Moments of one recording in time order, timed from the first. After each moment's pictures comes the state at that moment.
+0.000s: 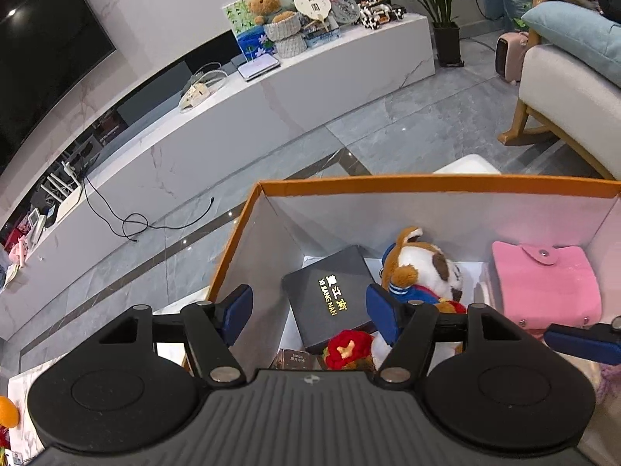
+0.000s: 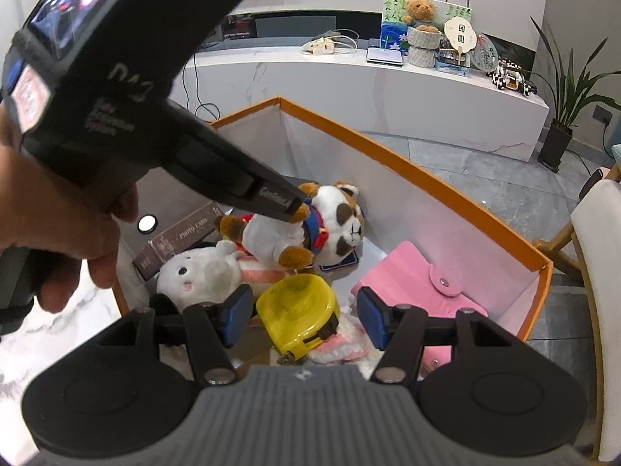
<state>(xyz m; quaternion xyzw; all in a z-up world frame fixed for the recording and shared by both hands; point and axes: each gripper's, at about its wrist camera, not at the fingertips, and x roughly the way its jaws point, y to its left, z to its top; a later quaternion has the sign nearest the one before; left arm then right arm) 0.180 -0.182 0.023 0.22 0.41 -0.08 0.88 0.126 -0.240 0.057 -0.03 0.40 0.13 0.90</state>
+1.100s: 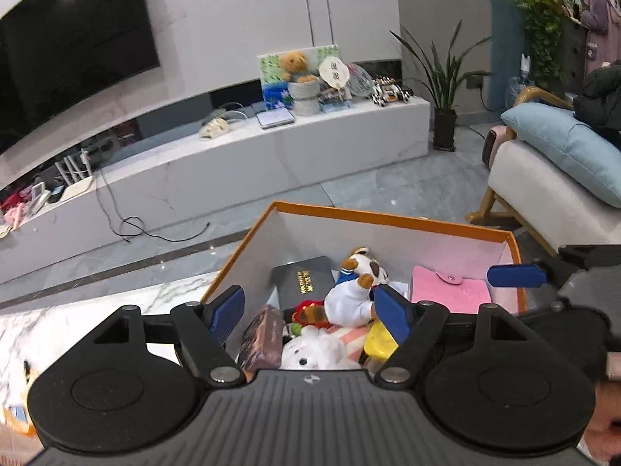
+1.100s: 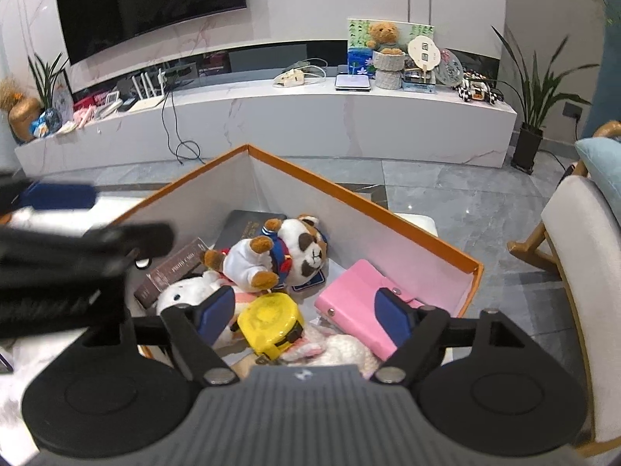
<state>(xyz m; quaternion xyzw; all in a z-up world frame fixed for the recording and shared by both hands) 0.064 -0.153 0.085 0.10 0.33 -0.08 0.94 0.098 -0.272 0.093 0.00 0.37 0.09 0.93</state>
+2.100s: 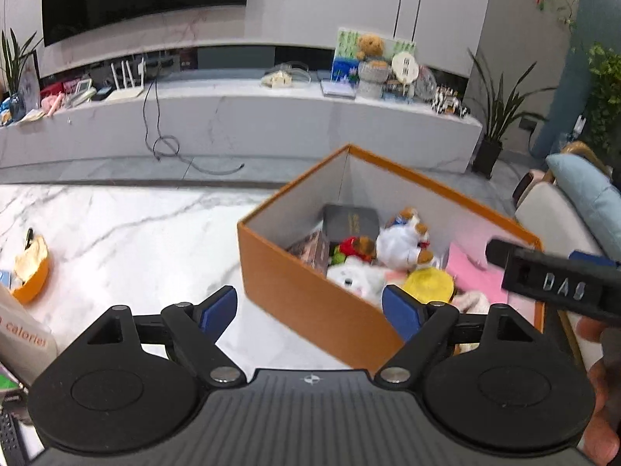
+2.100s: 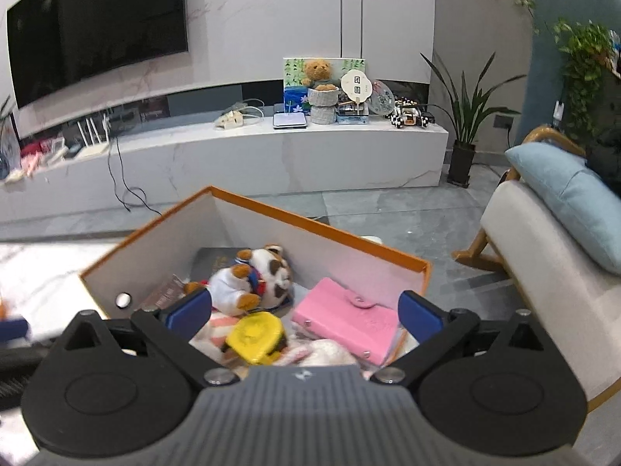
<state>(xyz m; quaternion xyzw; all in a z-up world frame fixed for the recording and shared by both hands) 0.024 -0.081 0.063 -0.04 0.38 -0.01 0.92 0.056 -0.252 0.114 0.02 0.31 -0.01 0.95</state>
